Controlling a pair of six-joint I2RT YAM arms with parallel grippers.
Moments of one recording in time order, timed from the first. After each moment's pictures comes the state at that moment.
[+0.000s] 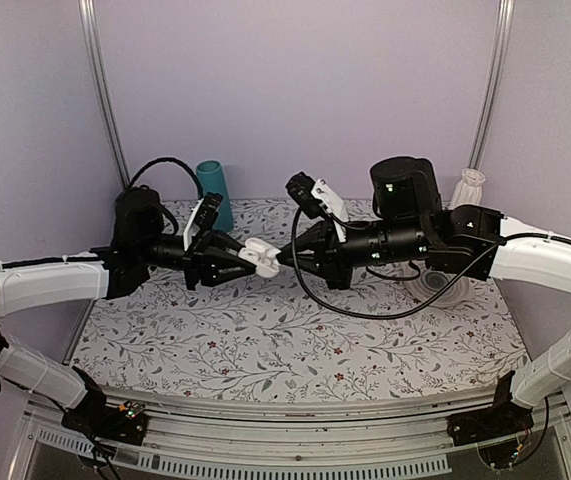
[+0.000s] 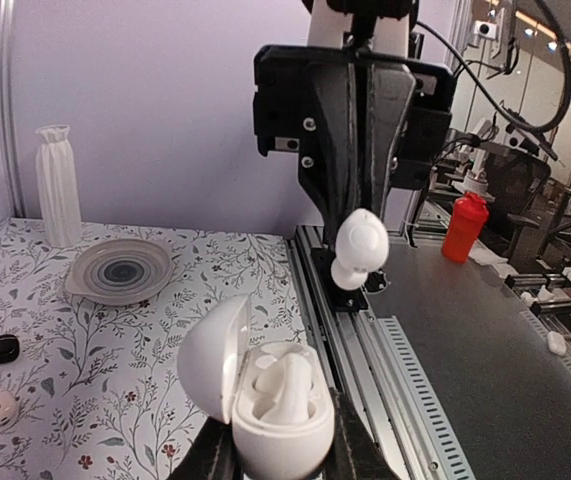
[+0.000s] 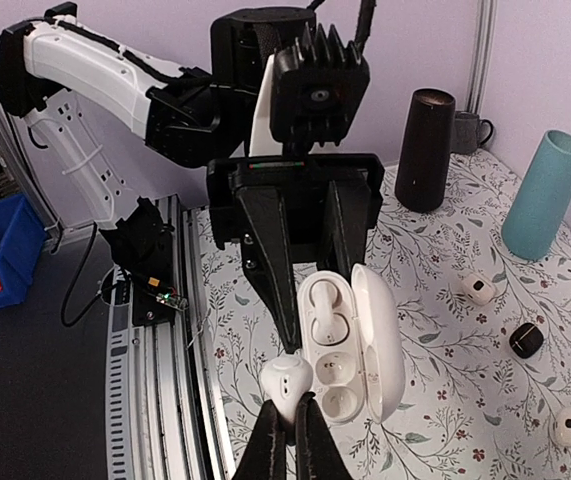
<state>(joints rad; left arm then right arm) -0.62 1.34 0.79 0.47 1.07 -0.06 1.08 1.41 1.32 -0.25 -0.27 0.00</state>
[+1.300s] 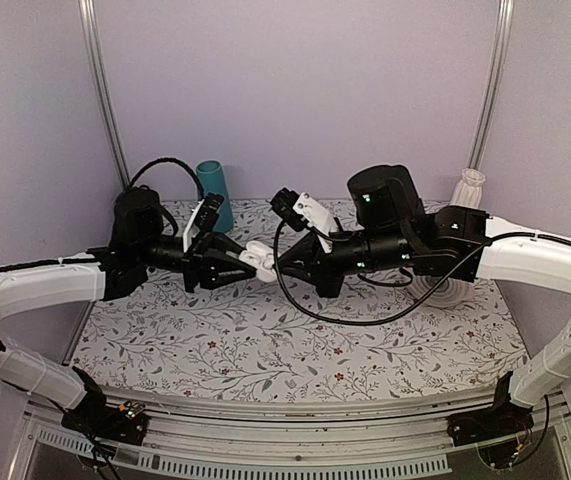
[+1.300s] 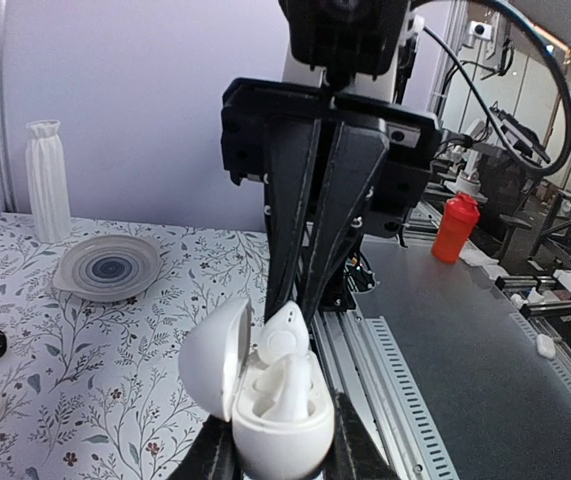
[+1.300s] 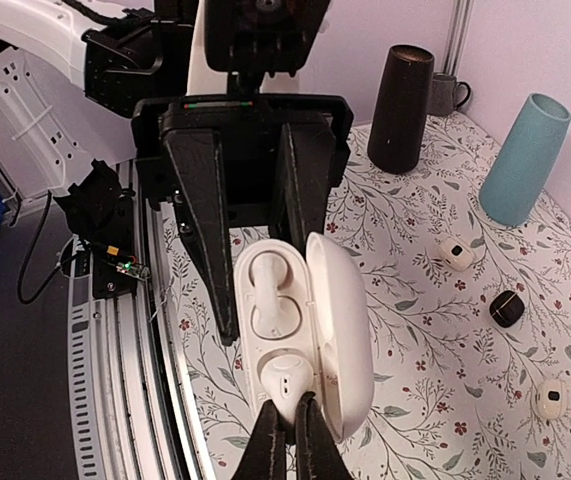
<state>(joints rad) -0.64 1.31 0.80 0.43 1.06 -0.08 1.12 1.48 1.37 -0.35 -0.14 -0.04</state>
